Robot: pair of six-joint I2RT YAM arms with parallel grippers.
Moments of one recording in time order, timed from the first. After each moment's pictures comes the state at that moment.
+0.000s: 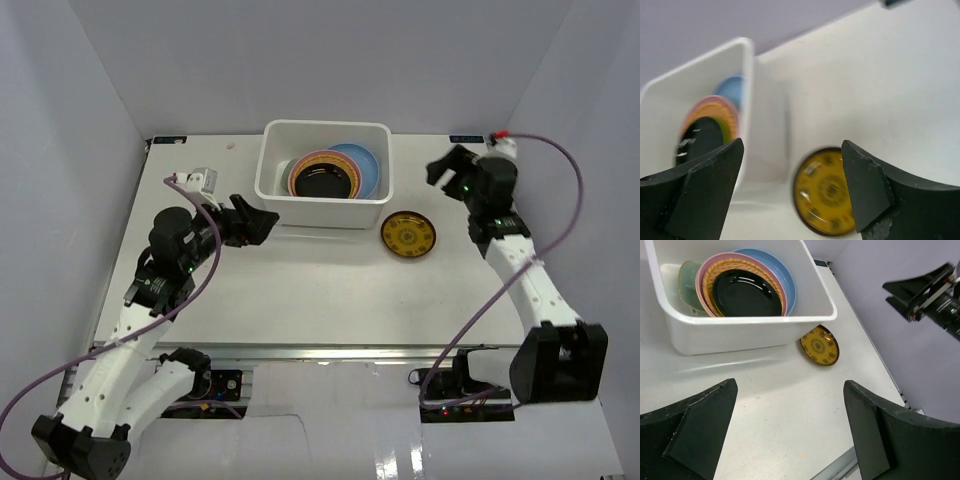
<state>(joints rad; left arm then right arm) -0.37 0.83 0.89 -0.20 0.21 -0.50 0.15 1.29 1.06 -0.03 -0.02 0.47</state>
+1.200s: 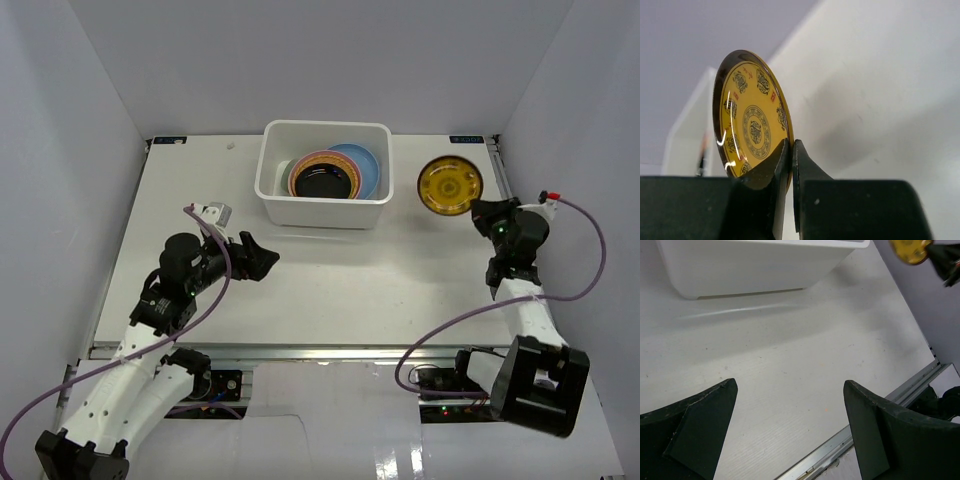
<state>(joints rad) -0.38 0.67 0.66 -0.29 0.29 -0.40 -0.23 1.16 0.50 0.40 -0.21 0.81</state>
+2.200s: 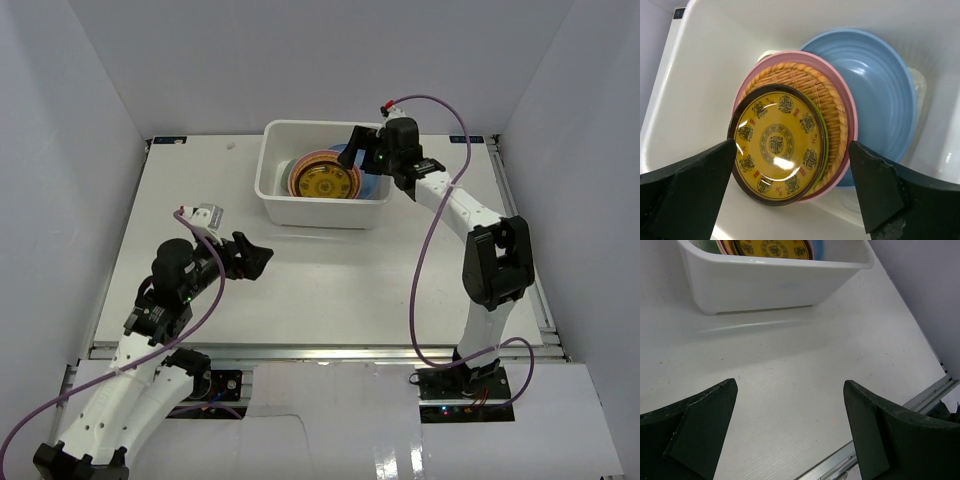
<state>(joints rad) -0.38 0.61 0.66 -0.29 0.22 -0.38 0.41 1.88 1.55 -0.10 -0.15 0.46</state>
